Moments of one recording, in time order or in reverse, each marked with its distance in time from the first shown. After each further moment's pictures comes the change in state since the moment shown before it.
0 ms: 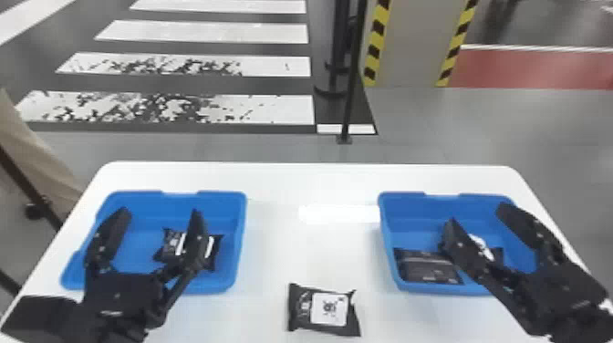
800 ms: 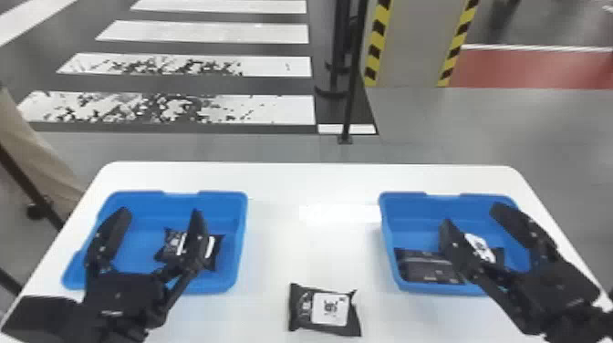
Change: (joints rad) left arm 0.001 0.000 0.002 0.000 0.000 -0.002 0.000; right arm -0.009 -0.009 0.020 0.000 0.000 0.015 0.004
